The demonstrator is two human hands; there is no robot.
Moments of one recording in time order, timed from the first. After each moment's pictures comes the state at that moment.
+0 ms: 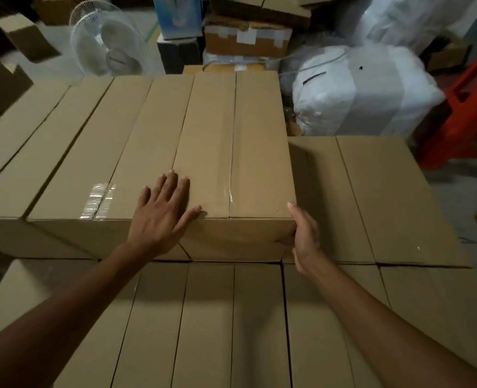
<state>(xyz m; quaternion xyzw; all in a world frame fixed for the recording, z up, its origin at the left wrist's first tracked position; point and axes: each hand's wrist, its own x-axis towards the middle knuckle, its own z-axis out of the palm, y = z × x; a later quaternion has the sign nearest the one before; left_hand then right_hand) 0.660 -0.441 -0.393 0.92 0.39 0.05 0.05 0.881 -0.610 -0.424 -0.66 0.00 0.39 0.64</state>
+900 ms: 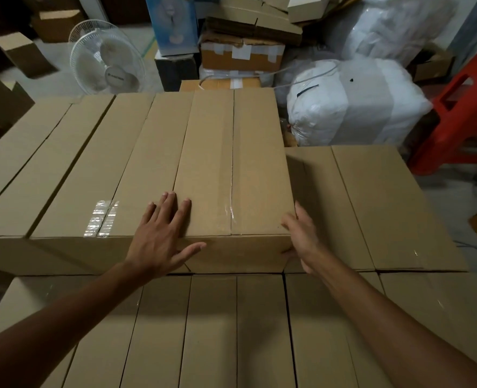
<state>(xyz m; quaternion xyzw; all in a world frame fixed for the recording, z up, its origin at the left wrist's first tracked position) 0.641 -0.442 -0.388 0.95 0.32 0.01 0.00 0.893 -0.605 -0.403 -0.72 -0.19 0.40 0.53</state>
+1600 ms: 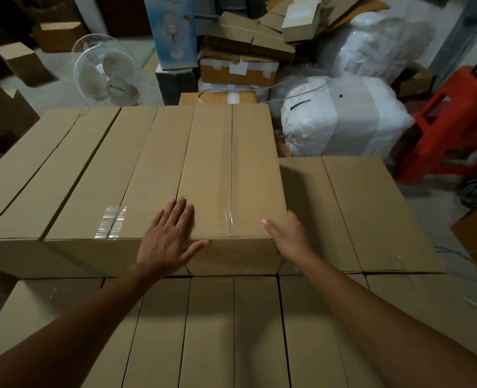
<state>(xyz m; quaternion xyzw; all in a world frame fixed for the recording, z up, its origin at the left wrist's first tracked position) 0.644 -0.444 -0.395 0.94 0.34 0.01 0.01 0.879 -0.602 -0.379 -0.83 -0.24 0.32 0.40</state>
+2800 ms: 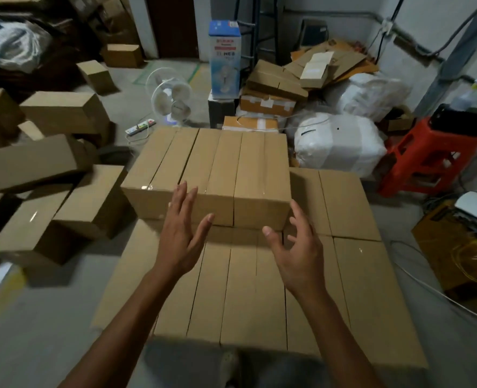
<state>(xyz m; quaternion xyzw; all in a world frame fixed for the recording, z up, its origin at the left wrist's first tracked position) 0.386 -0.751 -0.028 0.82 0.40 0.33 0.26 0.556 -0.906 0.003 -0.77 -0.38 0.16 0.48</state>
